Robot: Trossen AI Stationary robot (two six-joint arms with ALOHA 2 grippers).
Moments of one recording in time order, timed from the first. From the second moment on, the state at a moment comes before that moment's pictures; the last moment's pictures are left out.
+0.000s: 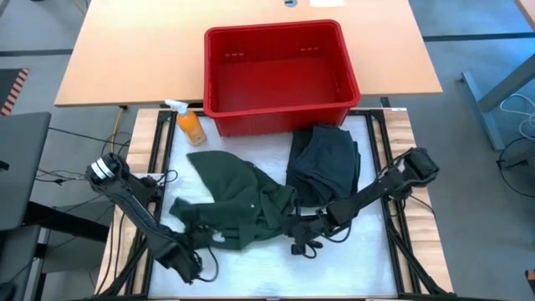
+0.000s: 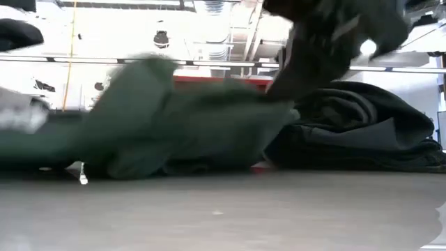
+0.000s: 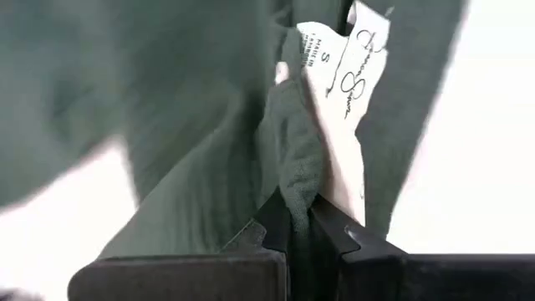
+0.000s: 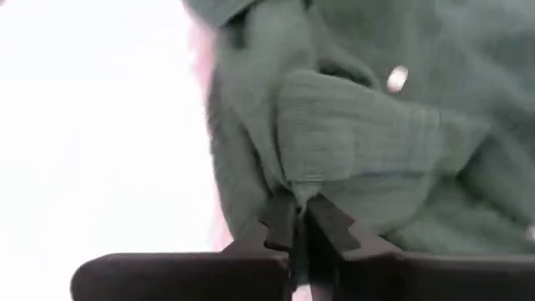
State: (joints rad) left arm -0.86 1.66 1.07 -1.03 -0.42 -0.96; right arm 0.47 1.76 1.04 -0.10 0.40 0.23
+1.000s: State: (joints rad) left arm -1.09 1.53 1.06 -1.31 -0.43 -1.53; right arm 0.65 1.78 1.14 -0.03 0.34 0.30
